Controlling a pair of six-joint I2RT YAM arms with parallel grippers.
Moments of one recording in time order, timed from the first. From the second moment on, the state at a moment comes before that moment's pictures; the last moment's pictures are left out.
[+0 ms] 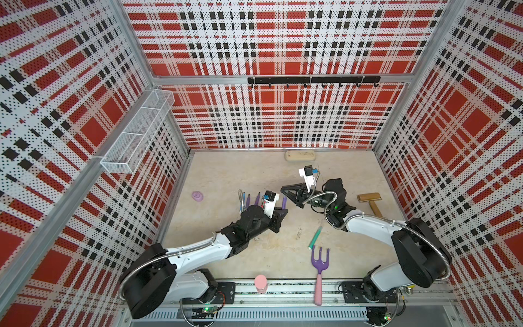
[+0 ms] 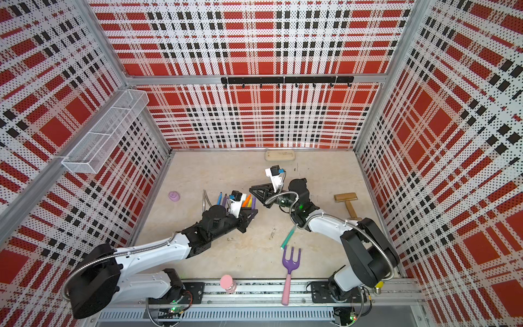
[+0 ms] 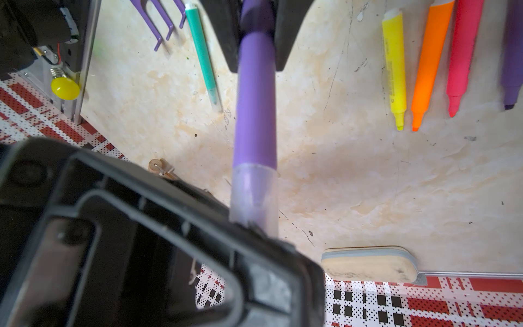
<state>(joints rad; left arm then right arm) -0.83 1.25 0.53 0.40 0.04 -0.36 0.58 1.50 0.76 0.73 -0.62 0.51</state>
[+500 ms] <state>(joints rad) -0.81 1.33 0.58 0.49 0.04 -0.39 0.55 1.50 0.89 0.56 -0.56 0.46</state>
